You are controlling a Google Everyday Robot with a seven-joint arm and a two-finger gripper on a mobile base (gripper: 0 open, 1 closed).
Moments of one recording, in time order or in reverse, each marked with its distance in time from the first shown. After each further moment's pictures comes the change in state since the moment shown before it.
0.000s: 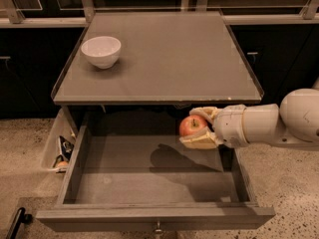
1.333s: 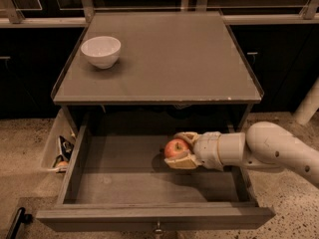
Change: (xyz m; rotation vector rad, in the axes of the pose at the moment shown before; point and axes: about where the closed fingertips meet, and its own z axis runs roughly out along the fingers) arm 0.067 0.029 0.085 -0.082 -0.048 0.090
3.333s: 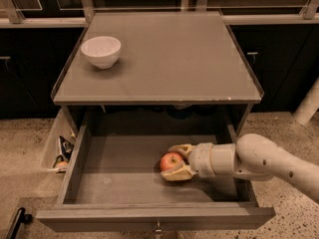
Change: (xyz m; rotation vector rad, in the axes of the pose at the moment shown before) arm 0.043 0.008 0.036 -0.038 0.002 0.034
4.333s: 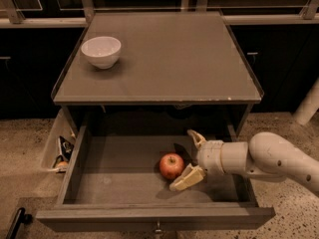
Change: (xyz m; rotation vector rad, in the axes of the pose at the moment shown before) arm -0.015 -0.001 -0.030 0.028 -0.025 -0.027
